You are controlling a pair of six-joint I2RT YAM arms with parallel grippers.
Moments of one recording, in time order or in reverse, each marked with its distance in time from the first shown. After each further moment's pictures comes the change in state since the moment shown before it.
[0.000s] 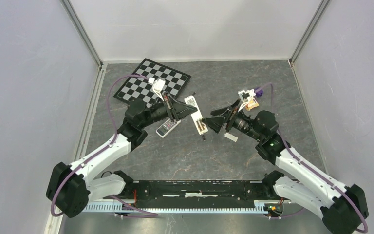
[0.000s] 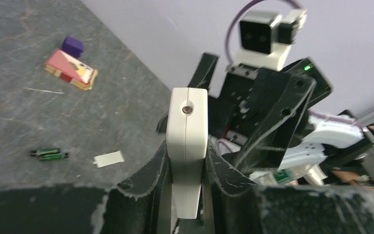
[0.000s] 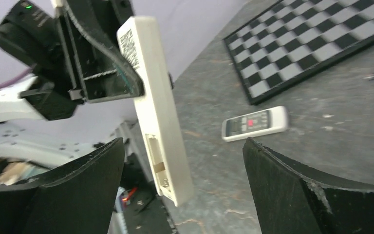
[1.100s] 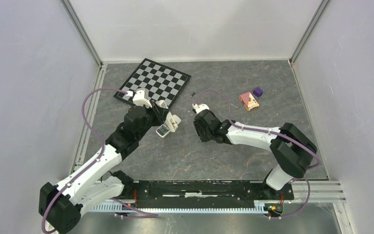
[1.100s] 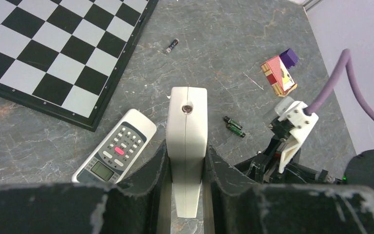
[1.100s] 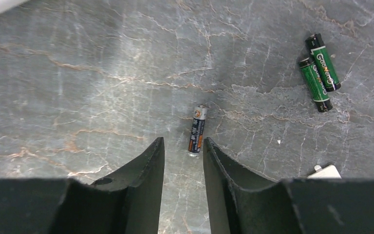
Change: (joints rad) left arm 0.002 -0.219 -0.043 -0.637 -0.745 0.249; right arm 0.272 0.699 0.356 -0.634 0.610 -0.307
